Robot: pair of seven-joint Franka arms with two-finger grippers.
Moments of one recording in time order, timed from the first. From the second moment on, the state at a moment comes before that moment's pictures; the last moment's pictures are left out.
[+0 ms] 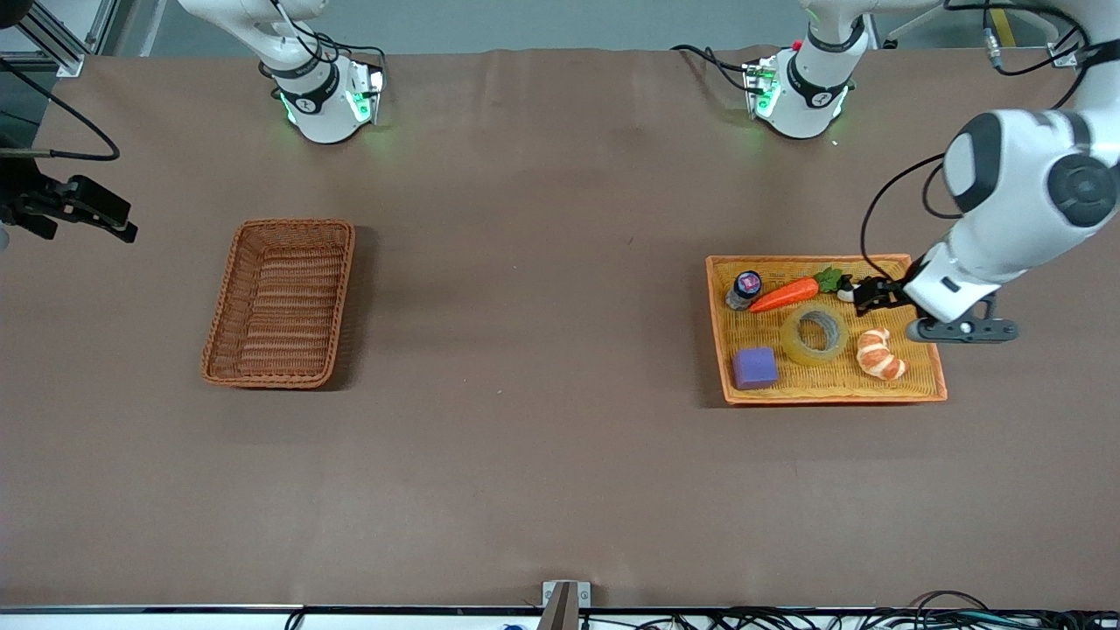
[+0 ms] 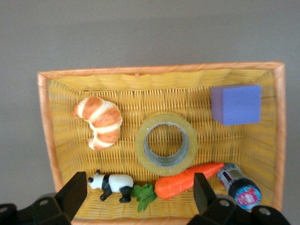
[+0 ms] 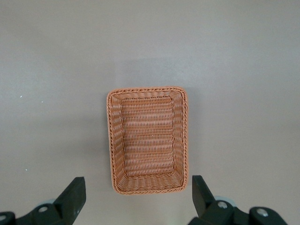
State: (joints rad) left arm 0.00 0.10 -0.07 -2.11 0.00 2.21 -0.02; right arm -0.01 0.00 0.01 -1.52 -0.02 1.52 0.05
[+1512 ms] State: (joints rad) left arm 0.04 0.34 -0.06 -2.19 0.00 2.49 -0.04; right arm -0.01 0.00 0.01 -1.52 -0.02 1.52 0.05
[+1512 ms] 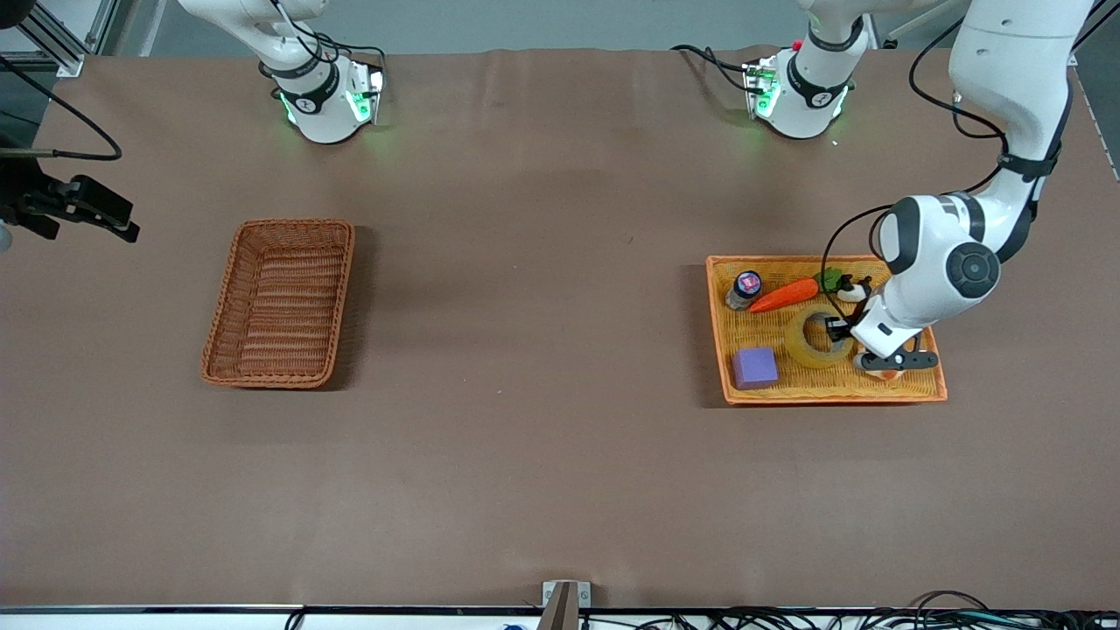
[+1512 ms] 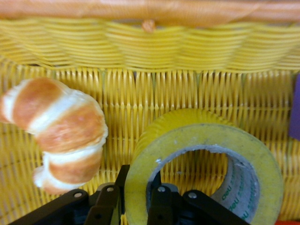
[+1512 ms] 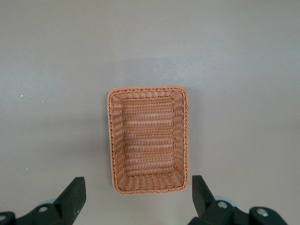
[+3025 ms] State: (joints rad) left arm -0.45 0.68 -0.39 -1.42 0.16 2.16 -0.90; right arm -0.01 0.01 0.00 -1.54 -0.02 1.52 0.05
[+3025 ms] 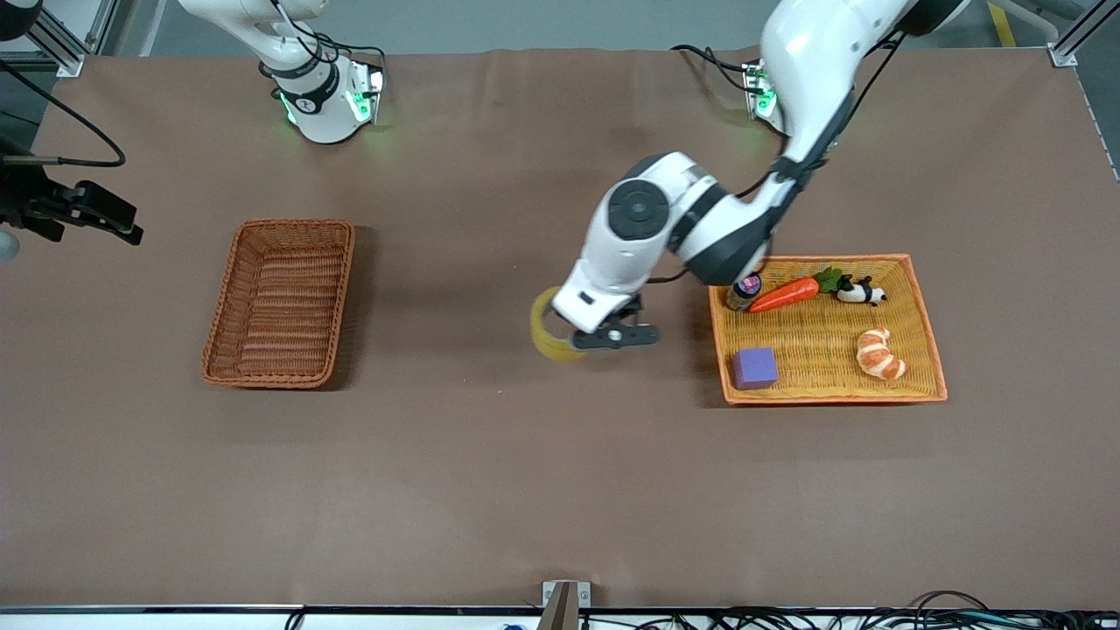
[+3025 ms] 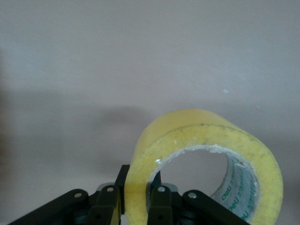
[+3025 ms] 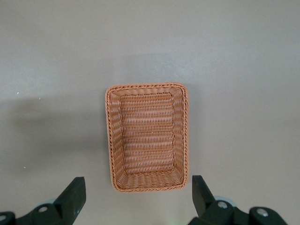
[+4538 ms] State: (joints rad) left arm -0.52 0.66 -0.26 -1.21 0.17 1.93 -0.87; right arm 0.11 0.22 0.19 -1.82 0.00 1.91 0.16
